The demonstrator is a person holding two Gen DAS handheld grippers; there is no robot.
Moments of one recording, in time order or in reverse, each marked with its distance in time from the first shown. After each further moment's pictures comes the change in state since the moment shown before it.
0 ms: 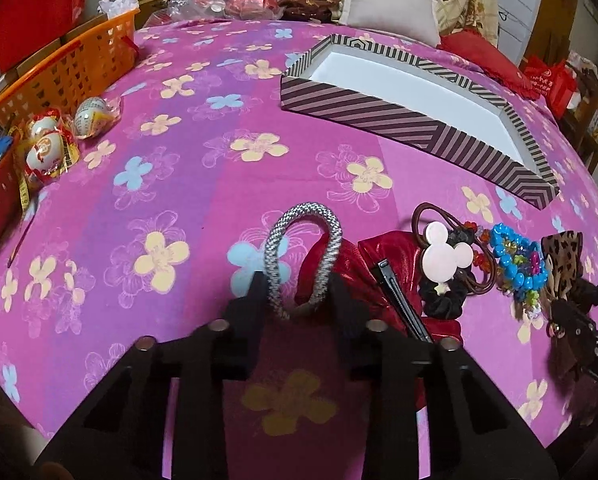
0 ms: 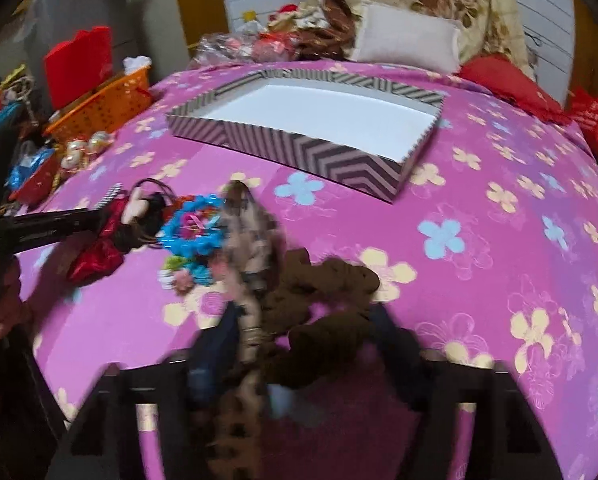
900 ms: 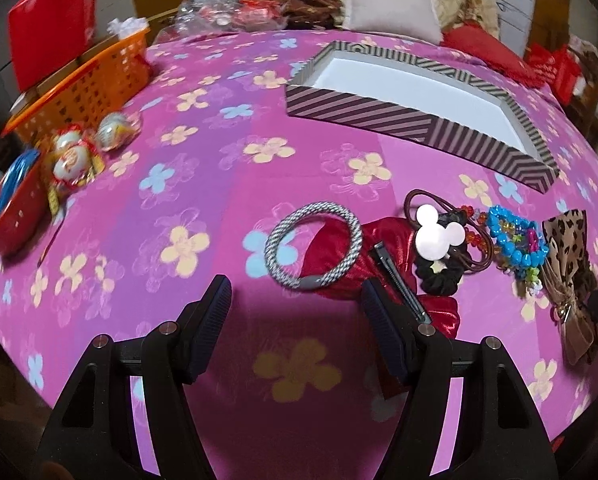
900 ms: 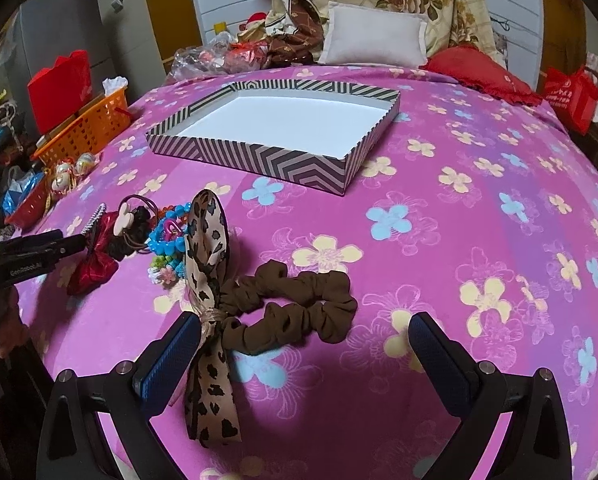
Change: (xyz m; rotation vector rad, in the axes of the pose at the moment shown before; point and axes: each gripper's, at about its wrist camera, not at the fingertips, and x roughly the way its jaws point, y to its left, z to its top) left arm -0.020 -0.013 -0.013 0.063 -0.029 0.085; right arm -0.026 -0.024 -0.009 0.112 -0.006 -0.058
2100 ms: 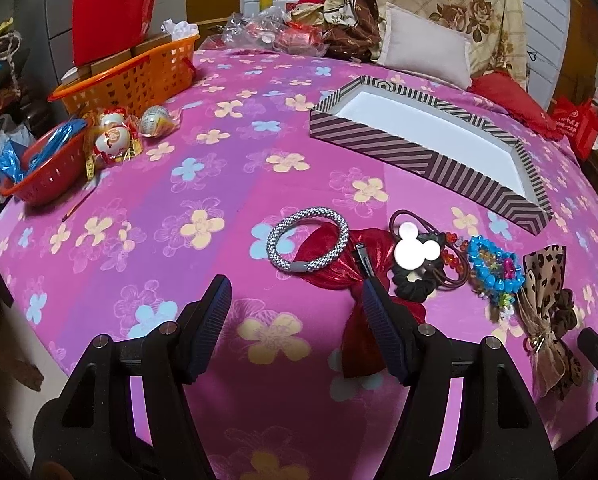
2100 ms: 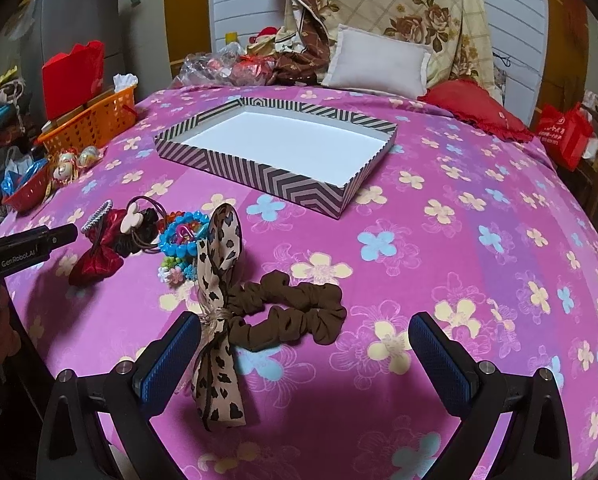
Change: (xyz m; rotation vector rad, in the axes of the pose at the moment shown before) left arm -0.033 -0.012 -0.022 -0.187 -0.096 0.057; right arm -0.025 0.014 -0.002 -0.096 -0.065 -0.078
